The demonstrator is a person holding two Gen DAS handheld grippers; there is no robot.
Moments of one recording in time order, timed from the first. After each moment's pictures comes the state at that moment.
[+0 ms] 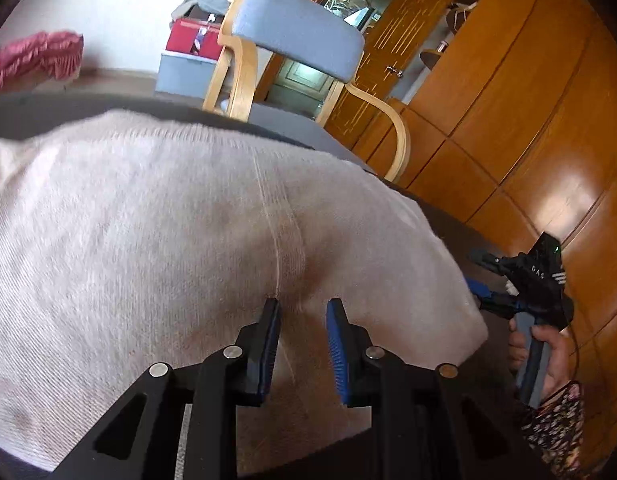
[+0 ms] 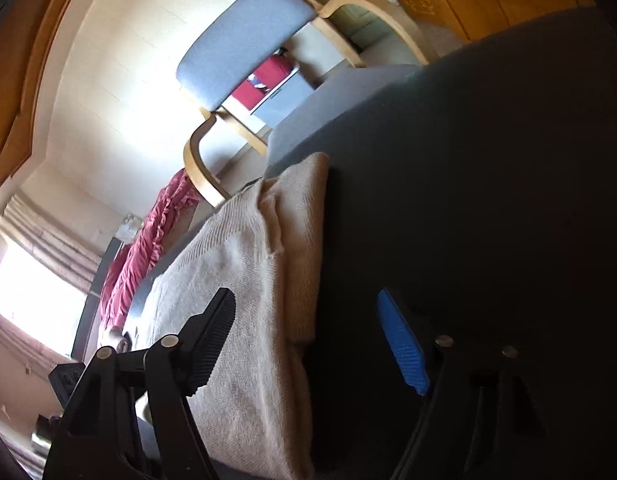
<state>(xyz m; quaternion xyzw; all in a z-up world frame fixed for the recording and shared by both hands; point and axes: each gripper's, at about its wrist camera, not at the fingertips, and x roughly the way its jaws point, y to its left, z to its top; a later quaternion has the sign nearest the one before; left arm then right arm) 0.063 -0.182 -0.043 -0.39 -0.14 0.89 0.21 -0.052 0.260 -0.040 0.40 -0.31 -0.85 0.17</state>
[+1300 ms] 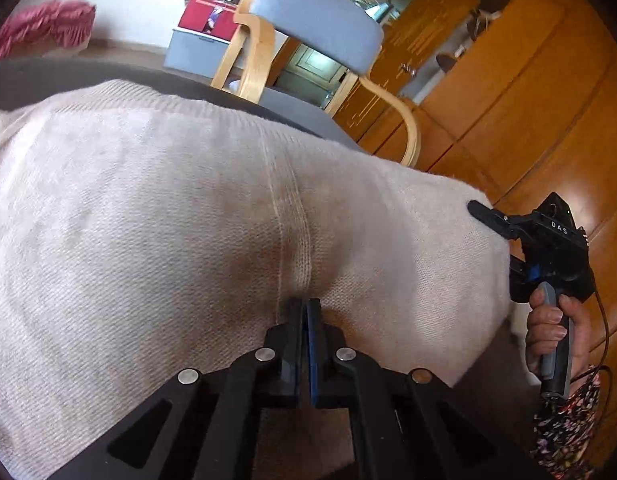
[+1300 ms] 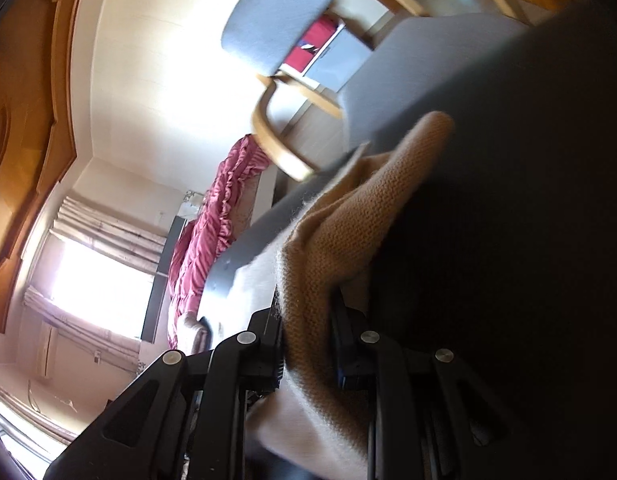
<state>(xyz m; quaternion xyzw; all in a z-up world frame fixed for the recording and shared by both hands) 0.035 -0.186 -0.055 -0.42 -0.20 0.86 0.21 -0.101 0.186 -0.002 0.43 -0.38 -0.77 0.29</state>
